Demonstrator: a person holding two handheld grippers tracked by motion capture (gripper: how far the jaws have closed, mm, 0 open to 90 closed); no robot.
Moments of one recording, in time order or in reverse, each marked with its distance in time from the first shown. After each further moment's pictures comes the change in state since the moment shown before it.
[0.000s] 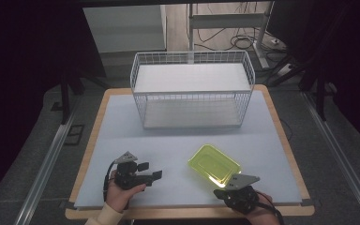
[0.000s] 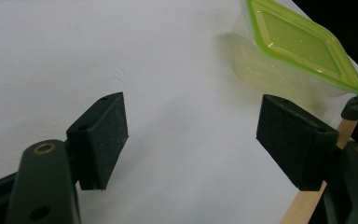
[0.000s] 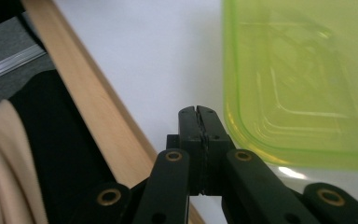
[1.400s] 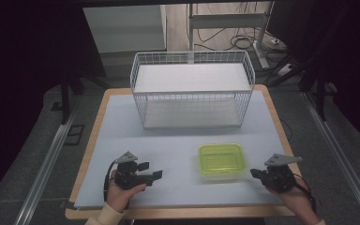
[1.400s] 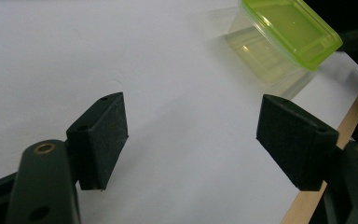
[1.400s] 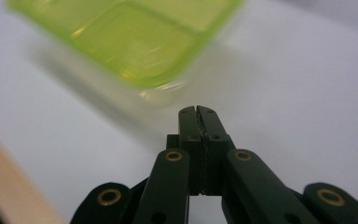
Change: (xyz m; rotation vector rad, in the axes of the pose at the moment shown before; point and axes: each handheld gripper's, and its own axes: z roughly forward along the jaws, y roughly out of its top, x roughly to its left) left arm -0.001 0.001 0.001 0.001 0.002 0.004; right arm -0.100 -0.032 -0.052 -0.010 -0.191 0.211
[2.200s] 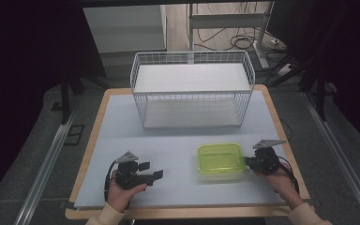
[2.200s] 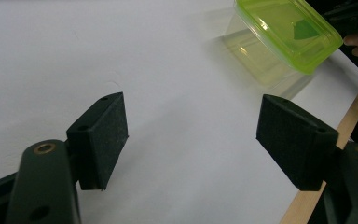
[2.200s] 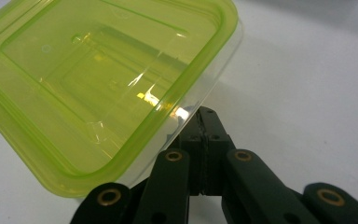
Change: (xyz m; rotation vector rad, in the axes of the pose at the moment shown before) left arm -0.001 0.001 0.001 -0.003 -0.002 -0.003; right arm -0.021 0.029 0.052 0.017 0.069 0.057
